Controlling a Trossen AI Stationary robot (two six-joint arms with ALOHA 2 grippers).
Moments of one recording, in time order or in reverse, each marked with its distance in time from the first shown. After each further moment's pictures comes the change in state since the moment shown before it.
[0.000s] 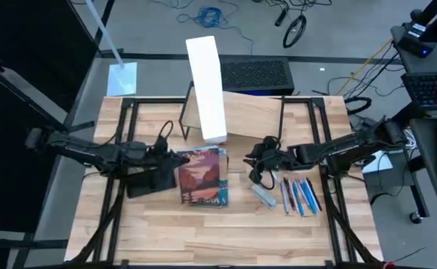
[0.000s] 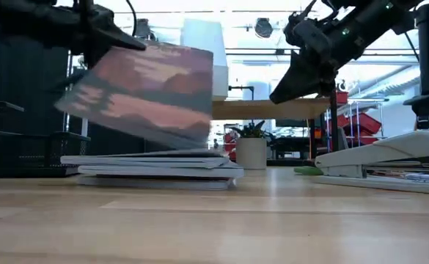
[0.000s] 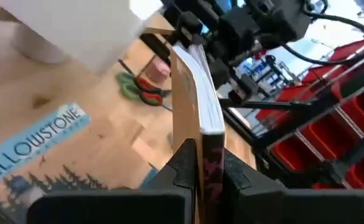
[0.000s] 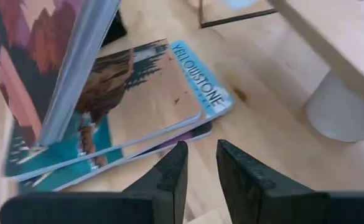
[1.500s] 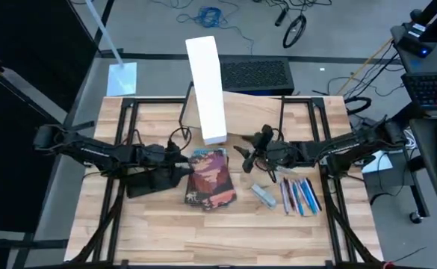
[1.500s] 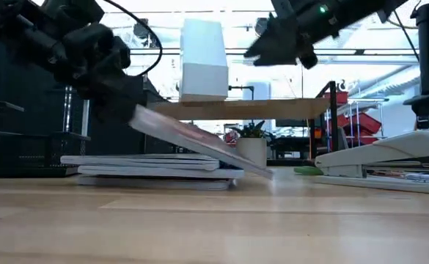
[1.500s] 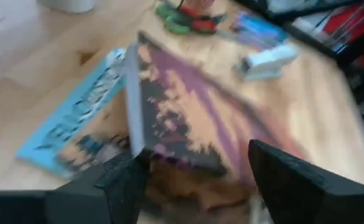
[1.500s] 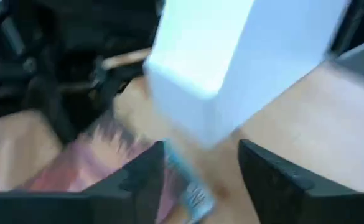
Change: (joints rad) left arm 0.064 0.229 0.006 -0.090 0.069 0.296; right arm -0.024 0.002 0.073 0.279 0.210 -0.182
